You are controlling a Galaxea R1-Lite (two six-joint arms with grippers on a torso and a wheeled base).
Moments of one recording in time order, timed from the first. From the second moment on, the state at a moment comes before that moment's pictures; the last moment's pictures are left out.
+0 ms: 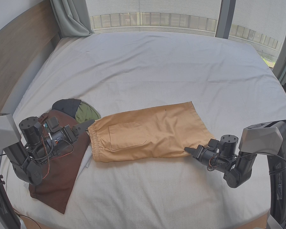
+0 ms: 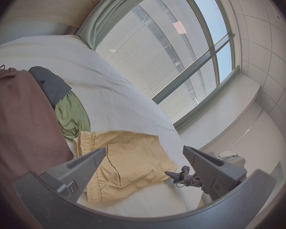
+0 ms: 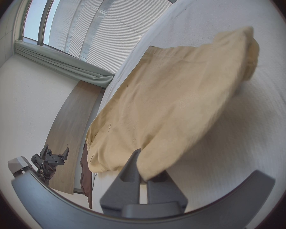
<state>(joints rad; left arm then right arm) -0.07 2.08 -0.50 -1.55 -0.59 -0.63 0.29 2.48 -0.71 -1.48 0.36 0.77</state>
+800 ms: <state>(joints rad) -0.07 2.11 -0.50 -1.55 -0.61 -0.63 0.34 2.32 -0.31 -1.54 0.36 0.65</state>
